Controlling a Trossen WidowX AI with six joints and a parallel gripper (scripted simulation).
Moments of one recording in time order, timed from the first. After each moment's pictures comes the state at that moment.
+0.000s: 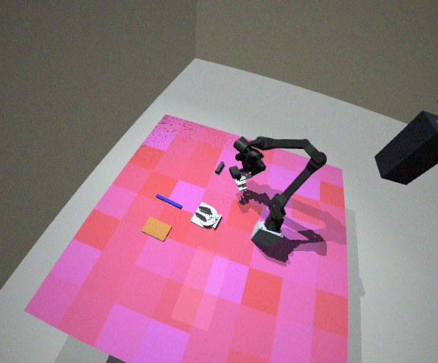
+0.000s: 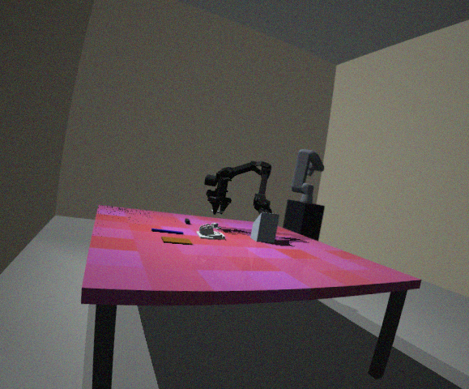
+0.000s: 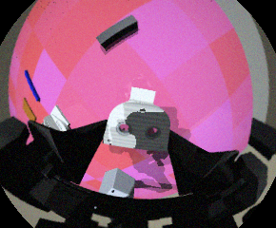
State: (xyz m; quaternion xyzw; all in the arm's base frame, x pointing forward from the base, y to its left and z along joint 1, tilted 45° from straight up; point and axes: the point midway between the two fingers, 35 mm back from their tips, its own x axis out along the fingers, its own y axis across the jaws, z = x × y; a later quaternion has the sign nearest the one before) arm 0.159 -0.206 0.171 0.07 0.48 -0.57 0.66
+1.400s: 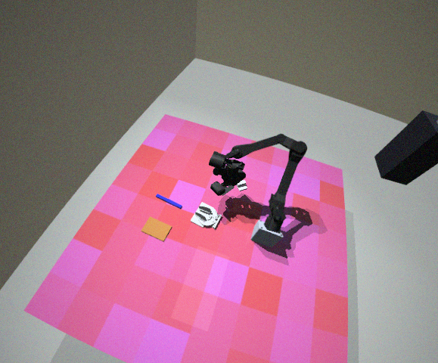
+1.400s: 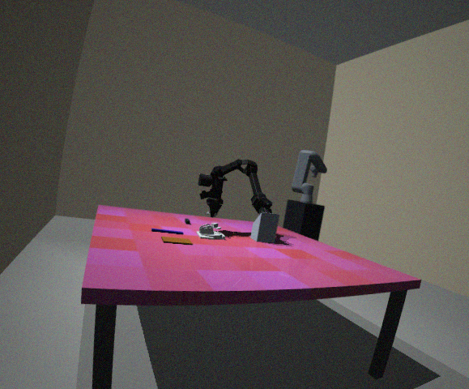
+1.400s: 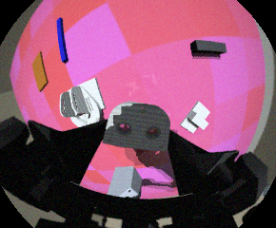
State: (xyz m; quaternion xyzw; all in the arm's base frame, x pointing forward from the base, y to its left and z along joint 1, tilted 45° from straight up) arm 0.238 -0.141 0.091 -0.02 0.58 -0.46 0.67
